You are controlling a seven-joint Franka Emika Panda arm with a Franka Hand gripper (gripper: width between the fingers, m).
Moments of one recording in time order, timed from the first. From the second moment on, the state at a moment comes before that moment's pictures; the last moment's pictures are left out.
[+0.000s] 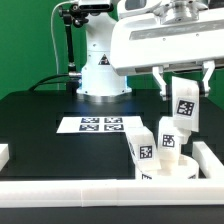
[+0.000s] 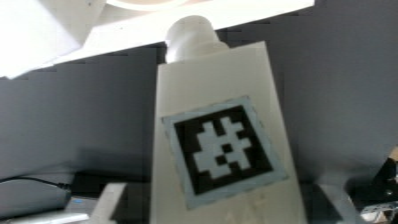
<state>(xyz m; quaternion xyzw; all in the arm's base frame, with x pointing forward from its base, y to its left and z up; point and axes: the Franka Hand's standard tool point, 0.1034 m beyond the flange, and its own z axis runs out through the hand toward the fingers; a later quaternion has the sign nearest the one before) 0.656 0.074 0.141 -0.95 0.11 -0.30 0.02</state>
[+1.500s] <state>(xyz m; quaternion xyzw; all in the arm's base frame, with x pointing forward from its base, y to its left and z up) 0.663 0.093 0.139 -0.95 0.07 -0.31 0.05</state>
